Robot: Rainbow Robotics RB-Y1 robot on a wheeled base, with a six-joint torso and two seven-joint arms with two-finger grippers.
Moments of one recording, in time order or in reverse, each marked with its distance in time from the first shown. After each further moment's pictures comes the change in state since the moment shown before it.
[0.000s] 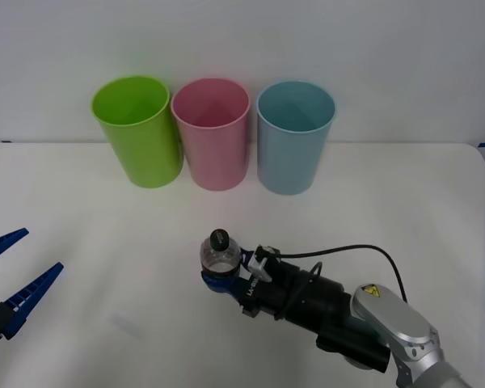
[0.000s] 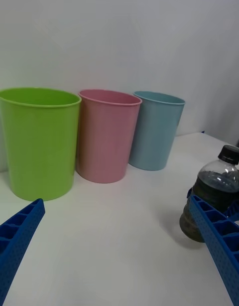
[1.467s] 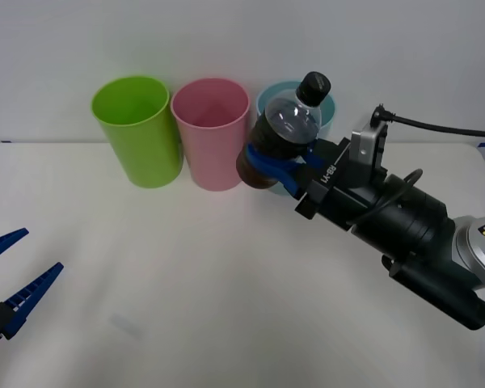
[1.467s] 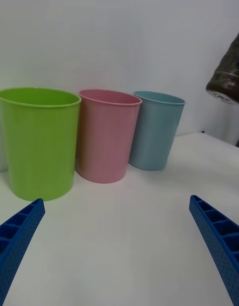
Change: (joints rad) right arm 0.007 -0.252 -0.234 -0.619 0.057 0.185 -0.629; left arm 0.000 0.000 0.000 0.000 0.000 0.000 0.000
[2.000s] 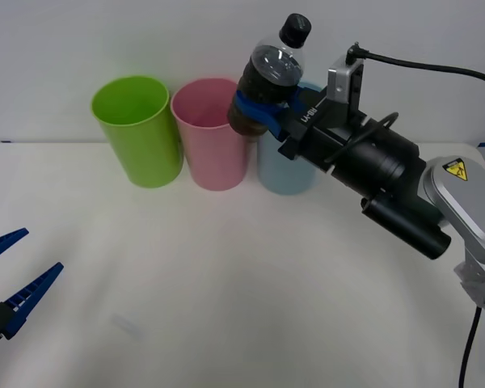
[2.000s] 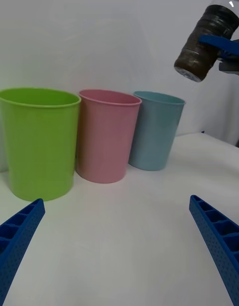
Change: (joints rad) right arm -0.279 0.074 0.006 0.256 0.044 0.015 -0.047; left arm 0.000 0.000 0.000 0.000 0.000 0.000 0.000
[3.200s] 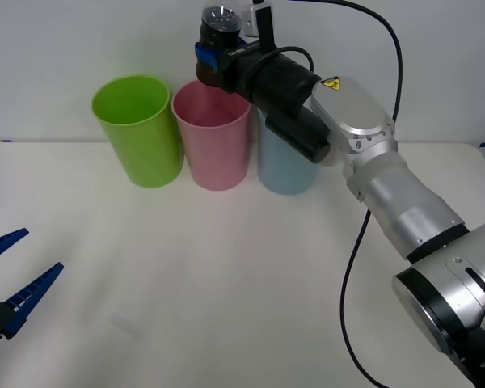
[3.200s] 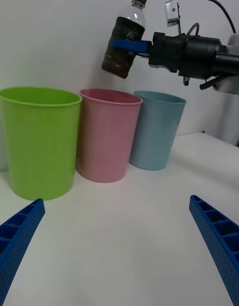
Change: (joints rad) right arm -0.570 0.327 -0.032 0.840 0.140 0.141 0.026; left arm 0.000 0.000 0.000 0.000 0.000 0.000 0.000
